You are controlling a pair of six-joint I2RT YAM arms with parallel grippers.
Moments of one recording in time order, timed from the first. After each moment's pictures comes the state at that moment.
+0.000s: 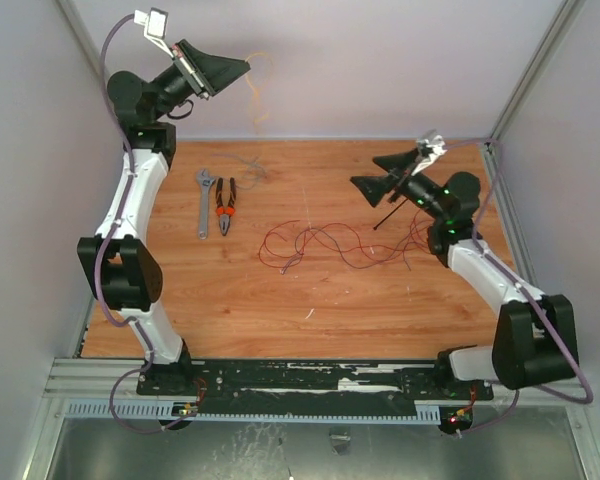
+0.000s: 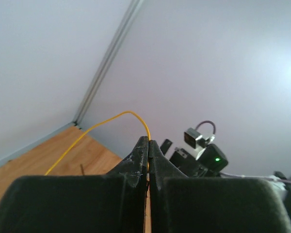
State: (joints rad) left arm -0.01 1.79 1.81 0.64 0.93 -1.10; right arm 0.15 1.30 0.80 0.71 -0.70 0.37
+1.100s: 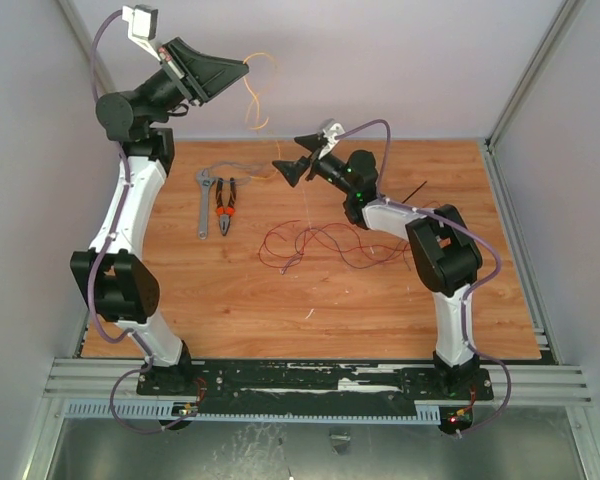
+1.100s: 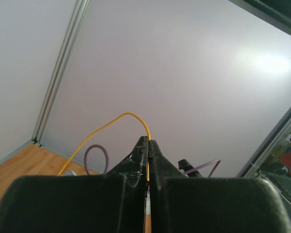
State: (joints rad) left arm -0.05 1.70 1.75 0.94 0.96 -1.37; right arm 0.52 2.07 1.37 0.99 -0.48 0.14
